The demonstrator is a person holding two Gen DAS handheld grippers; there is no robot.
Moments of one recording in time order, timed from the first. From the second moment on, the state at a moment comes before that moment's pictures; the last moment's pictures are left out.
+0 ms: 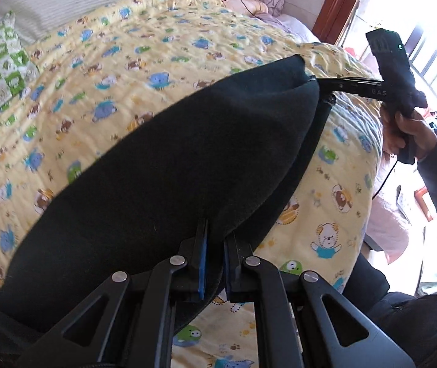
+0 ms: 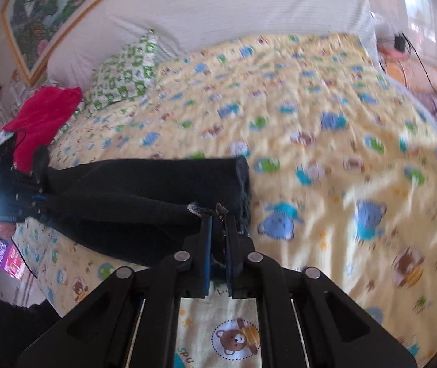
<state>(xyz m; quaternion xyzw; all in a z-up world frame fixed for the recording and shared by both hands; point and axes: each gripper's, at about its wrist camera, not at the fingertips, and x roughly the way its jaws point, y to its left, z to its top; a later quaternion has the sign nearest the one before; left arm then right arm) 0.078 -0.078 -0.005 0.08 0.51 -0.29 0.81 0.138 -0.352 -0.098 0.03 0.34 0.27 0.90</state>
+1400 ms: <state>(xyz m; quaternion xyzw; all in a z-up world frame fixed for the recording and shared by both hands) 0.005 0.203 0.057 -0.13 0.43 -0.01 0.89 0.087 -0.114 -0.066 0.02 0.32 0.46 0.83</state>
